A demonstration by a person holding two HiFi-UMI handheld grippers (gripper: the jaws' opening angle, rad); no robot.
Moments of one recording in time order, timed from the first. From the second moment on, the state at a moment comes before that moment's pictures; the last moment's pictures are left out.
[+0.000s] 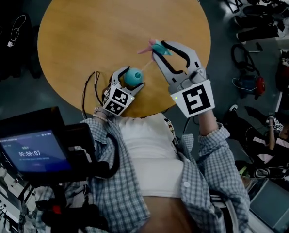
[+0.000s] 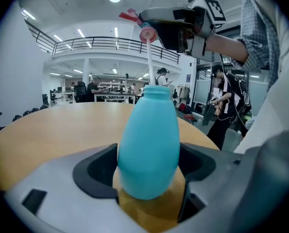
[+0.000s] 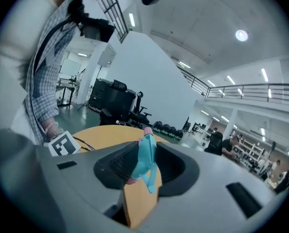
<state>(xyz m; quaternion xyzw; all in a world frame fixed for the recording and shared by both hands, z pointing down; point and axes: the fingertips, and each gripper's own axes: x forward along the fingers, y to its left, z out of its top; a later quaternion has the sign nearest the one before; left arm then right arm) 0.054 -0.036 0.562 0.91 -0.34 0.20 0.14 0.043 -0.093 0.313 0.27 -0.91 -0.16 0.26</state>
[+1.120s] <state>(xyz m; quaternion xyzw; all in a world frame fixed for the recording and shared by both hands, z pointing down) 0.050 -0.034 0.564 0.91 -0.34 0.20 0.15 0.005 -0.030 0.415 0.32 -0.88 -0.23 0.27</state>
